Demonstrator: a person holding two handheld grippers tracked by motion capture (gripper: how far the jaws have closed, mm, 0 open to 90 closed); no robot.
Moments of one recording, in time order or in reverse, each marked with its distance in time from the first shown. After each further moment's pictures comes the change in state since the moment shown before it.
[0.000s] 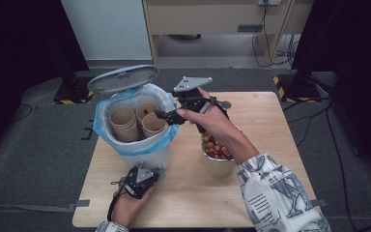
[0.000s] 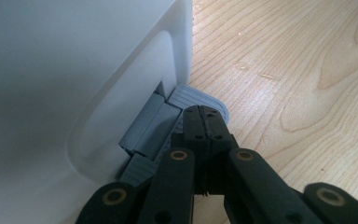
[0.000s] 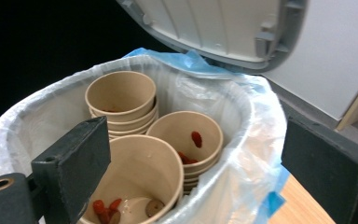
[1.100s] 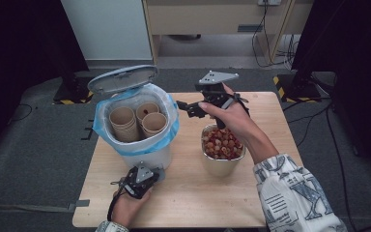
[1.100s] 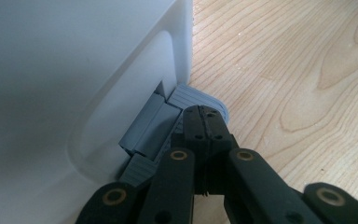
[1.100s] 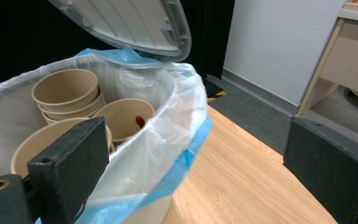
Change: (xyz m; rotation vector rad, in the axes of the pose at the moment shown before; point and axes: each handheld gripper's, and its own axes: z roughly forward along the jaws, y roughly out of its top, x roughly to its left) left arm 0.000 0.000 0.000 -0.003 -0.002 -0.002; right arm -0.037 -0.012 -0.043 -0.017 -0.129 0.065
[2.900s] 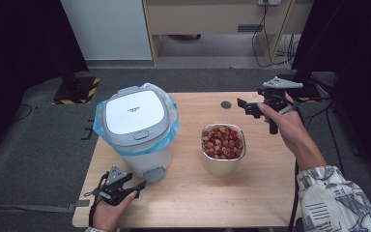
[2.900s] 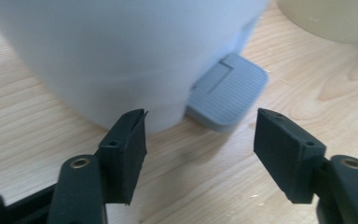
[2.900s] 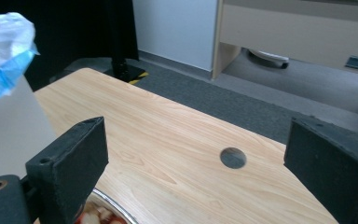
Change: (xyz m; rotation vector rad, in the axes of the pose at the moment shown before) left arm 0.027 -0.029 -0.054 -0.062 0.032 -0.311; right arm -0.104 -0.073 -0.103 0.039 -0.327 0.138
